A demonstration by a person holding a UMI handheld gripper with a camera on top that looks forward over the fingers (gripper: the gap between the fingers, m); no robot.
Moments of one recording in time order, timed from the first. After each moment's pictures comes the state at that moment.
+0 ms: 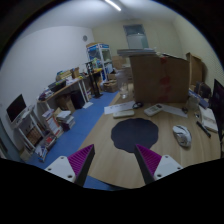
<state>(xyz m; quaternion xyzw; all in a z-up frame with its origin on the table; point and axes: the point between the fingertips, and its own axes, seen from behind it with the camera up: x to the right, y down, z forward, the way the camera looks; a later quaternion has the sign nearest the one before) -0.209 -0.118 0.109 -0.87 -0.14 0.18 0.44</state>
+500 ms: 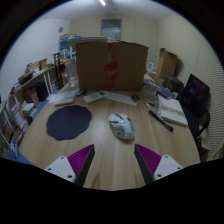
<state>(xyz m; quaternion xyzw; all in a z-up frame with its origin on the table) 0.022 -0.064 0.037 -0.90 -0.07 0.02 0.42</state>
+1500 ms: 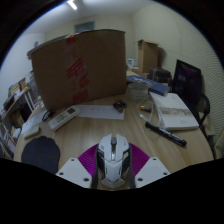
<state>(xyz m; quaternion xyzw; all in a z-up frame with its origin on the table) 0.065 0.103 -0.013 -0.90 0.06 0.01 0.44</state>
